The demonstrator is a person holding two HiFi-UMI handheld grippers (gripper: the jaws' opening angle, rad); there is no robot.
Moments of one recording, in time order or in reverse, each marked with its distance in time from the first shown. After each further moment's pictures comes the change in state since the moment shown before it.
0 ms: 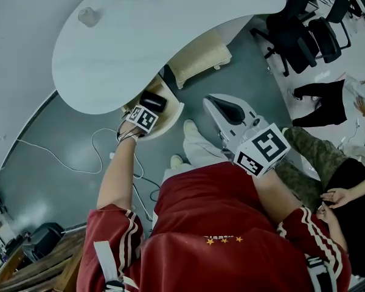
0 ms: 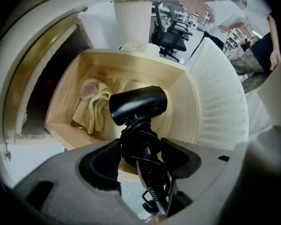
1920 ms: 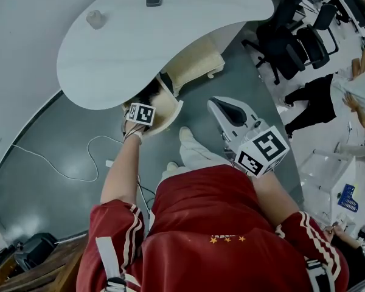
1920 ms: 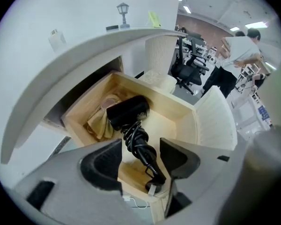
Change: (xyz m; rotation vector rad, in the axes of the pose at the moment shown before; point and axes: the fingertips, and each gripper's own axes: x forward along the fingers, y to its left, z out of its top) left arm -0.039 0.014 0.040 -0.289 -0.327 0.064; right arm -0.036 0.044 0.006 -0.078 -0.020 -0.067
